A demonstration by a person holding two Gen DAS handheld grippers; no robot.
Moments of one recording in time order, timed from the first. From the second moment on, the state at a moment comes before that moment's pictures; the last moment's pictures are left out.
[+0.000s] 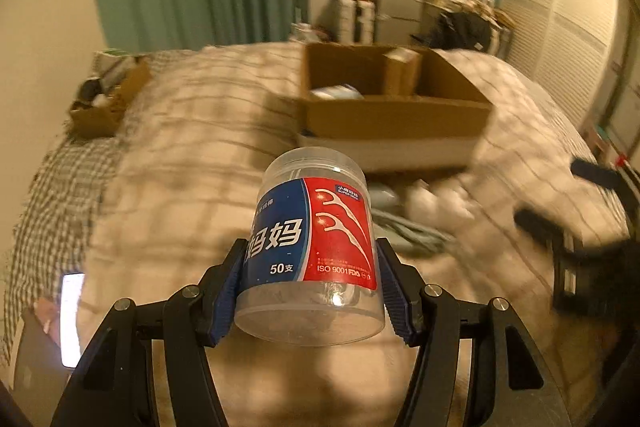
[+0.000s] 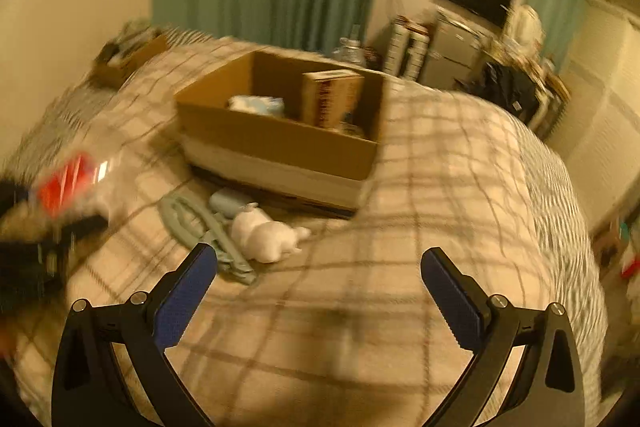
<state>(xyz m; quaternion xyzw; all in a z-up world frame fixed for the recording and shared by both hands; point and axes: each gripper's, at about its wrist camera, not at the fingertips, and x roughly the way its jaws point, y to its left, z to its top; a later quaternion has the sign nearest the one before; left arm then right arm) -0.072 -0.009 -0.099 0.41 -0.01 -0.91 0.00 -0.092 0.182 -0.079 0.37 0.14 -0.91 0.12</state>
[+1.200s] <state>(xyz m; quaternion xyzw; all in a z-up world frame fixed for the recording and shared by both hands) -0.075 -0.041 -0.101 0.37 0.01 -0.93 0.02 -0.114 0.099 -0.114 0.44 0.21 -0.85 0.19</state>
